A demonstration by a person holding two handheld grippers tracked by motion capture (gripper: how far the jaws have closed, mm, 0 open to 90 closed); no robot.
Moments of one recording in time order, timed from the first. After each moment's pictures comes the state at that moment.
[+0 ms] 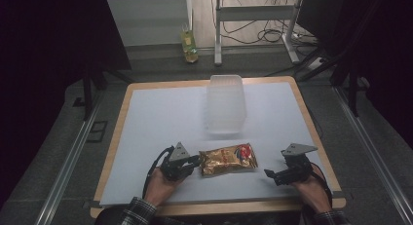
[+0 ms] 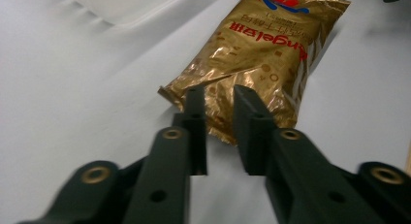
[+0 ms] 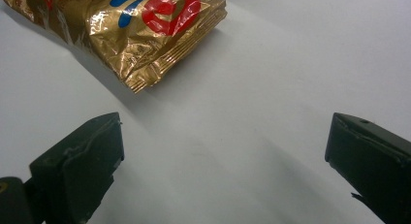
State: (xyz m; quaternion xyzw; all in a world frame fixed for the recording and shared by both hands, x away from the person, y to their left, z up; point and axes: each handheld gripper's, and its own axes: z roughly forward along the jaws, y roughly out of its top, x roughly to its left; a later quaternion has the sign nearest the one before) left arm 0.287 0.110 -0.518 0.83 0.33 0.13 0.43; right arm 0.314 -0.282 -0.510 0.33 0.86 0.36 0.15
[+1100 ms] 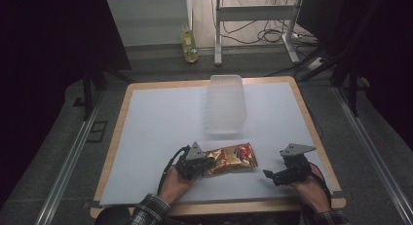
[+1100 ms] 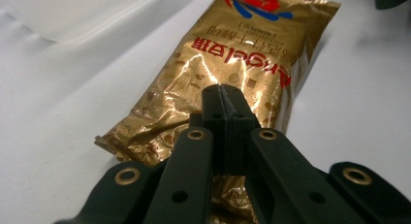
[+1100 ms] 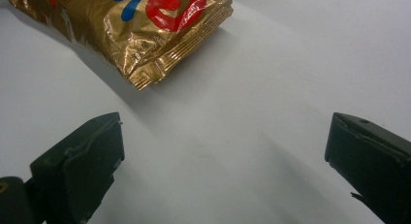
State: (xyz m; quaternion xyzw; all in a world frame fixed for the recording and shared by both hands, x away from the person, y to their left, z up) left arm 0.299 0.074 -0.530 0.84 0.31 0.13 0.43; right arm 0.314 -0.279 -0.511 0.33 0.86 0.36 0.15
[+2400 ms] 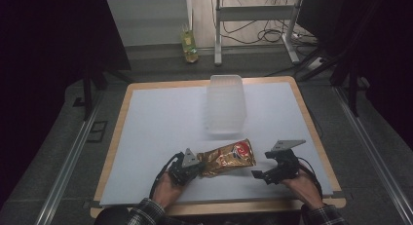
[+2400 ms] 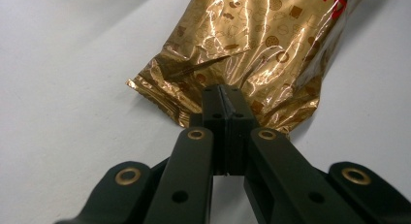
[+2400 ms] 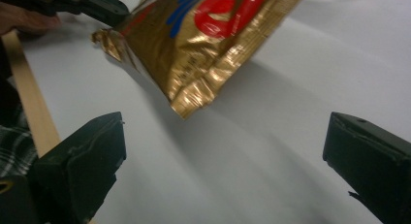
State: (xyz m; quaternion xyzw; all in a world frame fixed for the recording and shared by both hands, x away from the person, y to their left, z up) left arm 0.285 0.092 -0.543 0.85 0.33 0.15 0.37; right arm 0.322 -0.248 -0.504 0.31 0.86 0.40 0.04
